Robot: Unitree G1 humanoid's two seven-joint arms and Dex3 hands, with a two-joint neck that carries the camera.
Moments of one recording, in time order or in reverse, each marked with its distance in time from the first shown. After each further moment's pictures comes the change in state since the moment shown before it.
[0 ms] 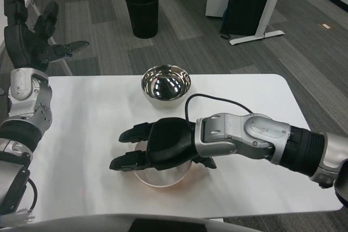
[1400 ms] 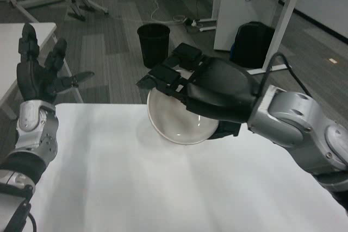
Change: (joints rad) left arm 0.043 -0.009 0.055 -0.024 -0.028 0.000 -0.002; right arm 0.202 -0.028 -0.759 -0.317 0.071 0.182 0.069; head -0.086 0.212
